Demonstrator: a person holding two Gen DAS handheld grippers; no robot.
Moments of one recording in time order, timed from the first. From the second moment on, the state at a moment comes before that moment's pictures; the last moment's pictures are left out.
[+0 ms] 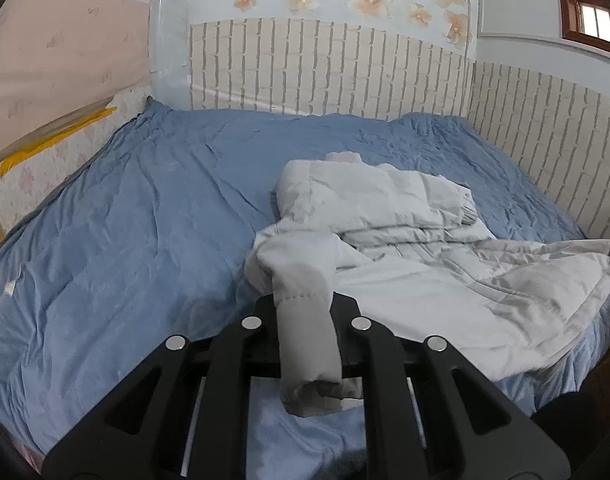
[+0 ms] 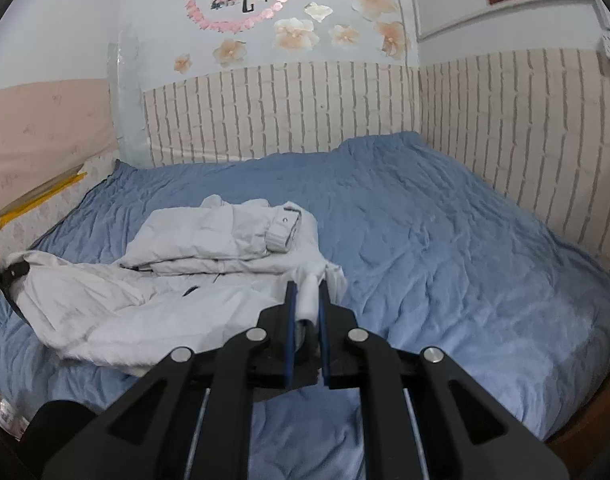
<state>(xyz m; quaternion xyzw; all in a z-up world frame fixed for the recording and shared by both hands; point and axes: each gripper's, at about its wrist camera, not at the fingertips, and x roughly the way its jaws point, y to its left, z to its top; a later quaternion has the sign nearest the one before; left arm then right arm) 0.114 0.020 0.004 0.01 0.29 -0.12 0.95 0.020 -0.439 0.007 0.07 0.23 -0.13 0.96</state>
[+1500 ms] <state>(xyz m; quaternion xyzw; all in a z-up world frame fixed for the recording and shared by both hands) 0.327 -0.061 0.013 -0.01 0.24 -0.11 0.96 0.316 -0.458 0.017 0.04 0.27 -0.09 0.96</state>
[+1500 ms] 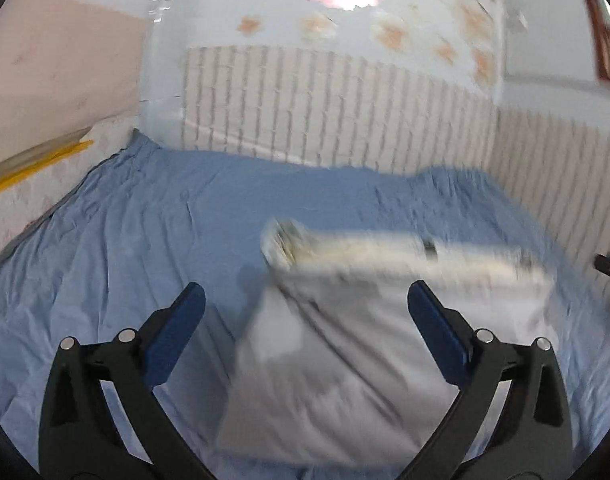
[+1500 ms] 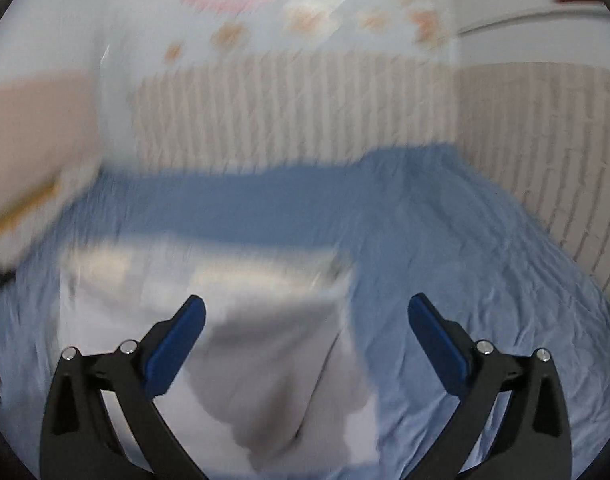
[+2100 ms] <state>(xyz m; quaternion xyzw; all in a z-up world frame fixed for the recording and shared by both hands) 0.544 -0.193 -0.082 0.09 0.37 -0.13 0.92 0.534 -0.419 -0.091 0.02 0.38 -0.04 0.92</state>
